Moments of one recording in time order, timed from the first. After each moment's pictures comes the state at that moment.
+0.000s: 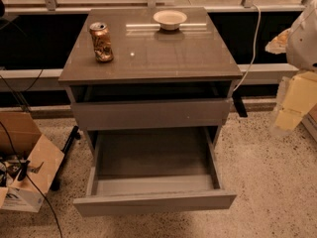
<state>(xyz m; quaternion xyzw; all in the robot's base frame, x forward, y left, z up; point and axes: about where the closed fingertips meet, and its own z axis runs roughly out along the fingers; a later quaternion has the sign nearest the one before) 0.438 -0.216 0.977 -0.60 0.78 -0.04 0.16</state>
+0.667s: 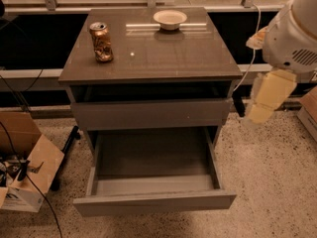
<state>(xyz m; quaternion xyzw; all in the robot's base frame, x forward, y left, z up) 0.460 -0.185 0.972 -0.61 0.77 -0.03 0.20</state>
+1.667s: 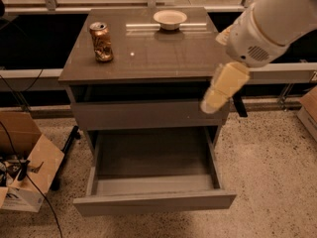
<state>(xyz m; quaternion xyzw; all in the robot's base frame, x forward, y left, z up) 0.511 -0.127 0.959 -0.59 0.76 0.03 0.27</state>
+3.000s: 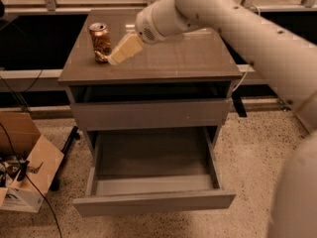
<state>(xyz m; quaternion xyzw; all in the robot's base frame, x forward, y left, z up) 0.718 0.080 0.935 -0.52 0.70 0.17 0.46</state>
